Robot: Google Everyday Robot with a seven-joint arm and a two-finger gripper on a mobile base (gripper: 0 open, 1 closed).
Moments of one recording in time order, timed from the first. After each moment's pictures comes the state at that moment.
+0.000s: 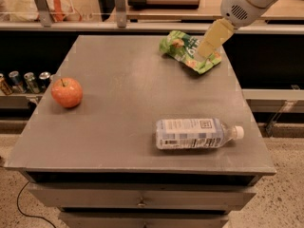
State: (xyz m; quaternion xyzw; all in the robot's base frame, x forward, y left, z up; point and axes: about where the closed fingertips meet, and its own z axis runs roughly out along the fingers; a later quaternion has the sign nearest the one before) arm 0.628 -0.180 0.989 -0.46 0.83 -0.03 0.32
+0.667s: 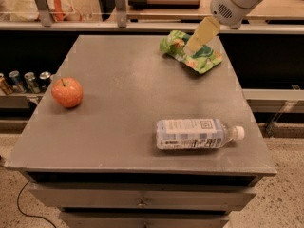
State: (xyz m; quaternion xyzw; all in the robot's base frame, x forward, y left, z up) arm 0.661 -0.174 0.982 -0.42 0.85 -0.04 0.33
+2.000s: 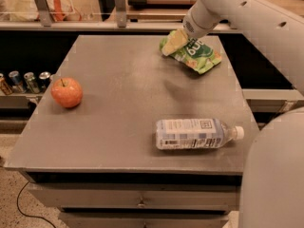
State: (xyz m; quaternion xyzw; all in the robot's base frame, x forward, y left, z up) arm 0.778 -0.145 0.899 -0.29 0.89 -0.02 0.35
